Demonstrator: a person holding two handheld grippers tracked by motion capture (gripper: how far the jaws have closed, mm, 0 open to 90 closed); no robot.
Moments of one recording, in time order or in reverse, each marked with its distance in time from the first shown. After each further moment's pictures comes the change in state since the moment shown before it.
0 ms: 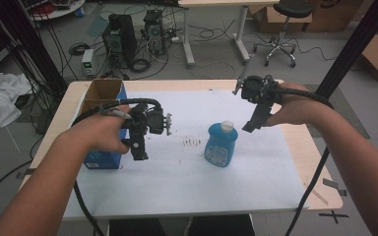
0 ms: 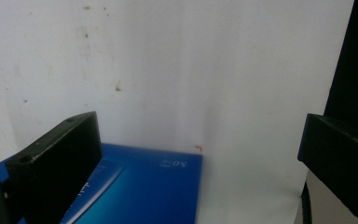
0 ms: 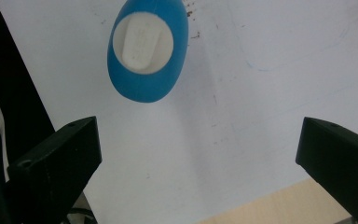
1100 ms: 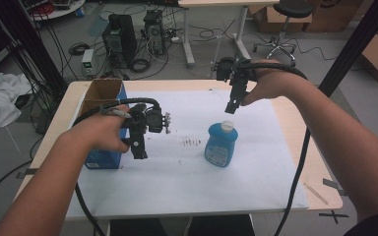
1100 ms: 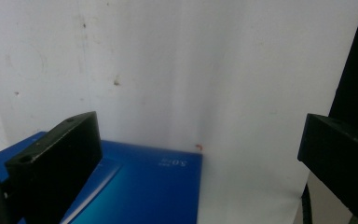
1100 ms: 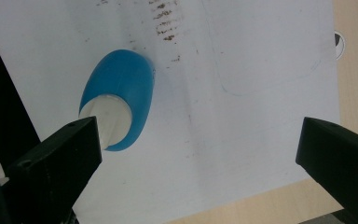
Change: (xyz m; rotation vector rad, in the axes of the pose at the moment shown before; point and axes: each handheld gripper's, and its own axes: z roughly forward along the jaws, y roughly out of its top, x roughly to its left) left arm 0.008 -0.003 0.010 0.014 -0.018 -0.039; right arm -0.025 0.071 -0.007 0.094 -0.008 -0.082
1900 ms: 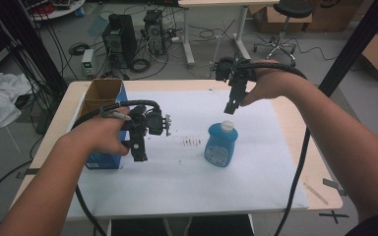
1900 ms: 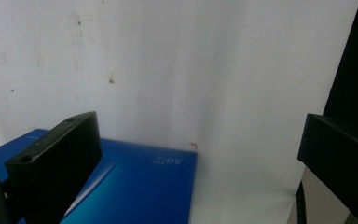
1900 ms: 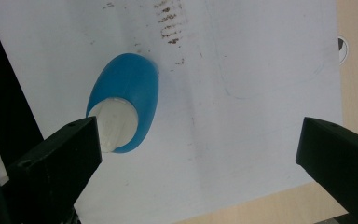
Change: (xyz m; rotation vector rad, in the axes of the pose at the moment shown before) left arm -0.006 0.000 -0.002 0.009 0.001 -0.007; right arm 0.002 0.001 -0.001 -0.010 0.011 -0.009
